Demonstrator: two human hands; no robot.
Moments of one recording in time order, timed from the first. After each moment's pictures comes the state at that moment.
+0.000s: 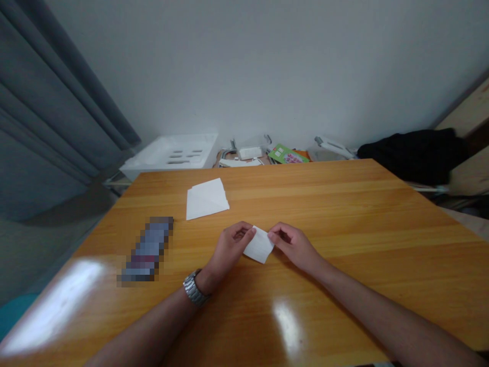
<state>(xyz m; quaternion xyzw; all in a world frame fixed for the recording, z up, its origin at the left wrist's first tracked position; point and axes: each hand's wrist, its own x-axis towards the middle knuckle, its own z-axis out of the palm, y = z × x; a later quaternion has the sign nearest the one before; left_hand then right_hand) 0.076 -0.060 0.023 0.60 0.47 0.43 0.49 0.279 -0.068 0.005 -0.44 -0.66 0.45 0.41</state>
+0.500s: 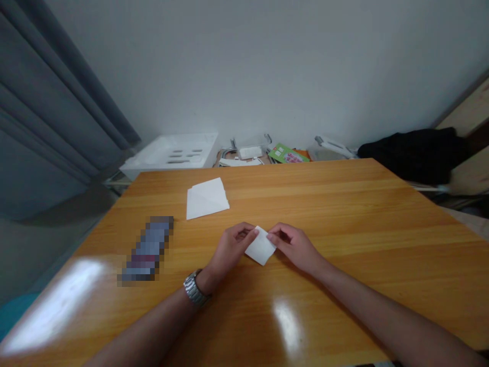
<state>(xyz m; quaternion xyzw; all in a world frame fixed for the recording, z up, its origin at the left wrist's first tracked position) 0.076 -0.058 0.016 0.60 0.47 0.42 0.50 0.280 -0.068 0.004 -0.45 -0.67 0.44 0.40</state>
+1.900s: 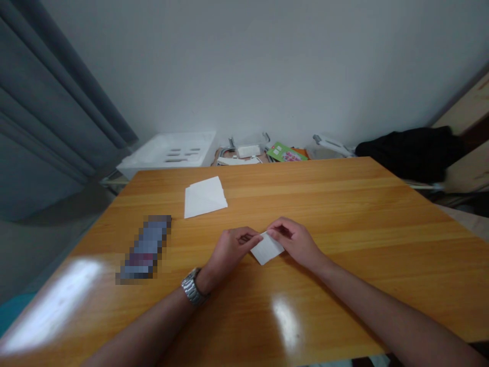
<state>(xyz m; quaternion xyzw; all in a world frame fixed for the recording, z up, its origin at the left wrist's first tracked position) 0.072 -0.063 0.017 0.68 0.47 0.33 0.46 0.285 -0.067 0.012 -0.45 -0.67 0.40 0.43</state>
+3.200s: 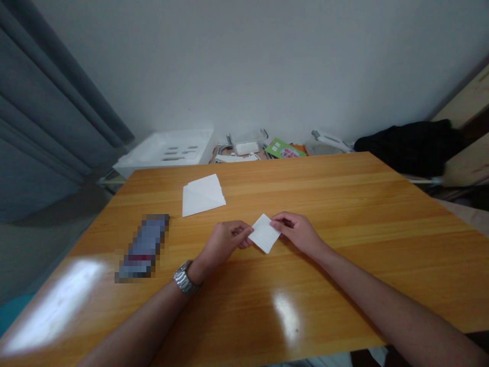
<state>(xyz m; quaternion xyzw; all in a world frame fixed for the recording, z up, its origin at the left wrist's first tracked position) 0.059 -0.051 0.020 0.68 0.48 0.28 0.48 0.301 -0.049 -0.007 -0.47 -0.64 0.44 0.42</state>
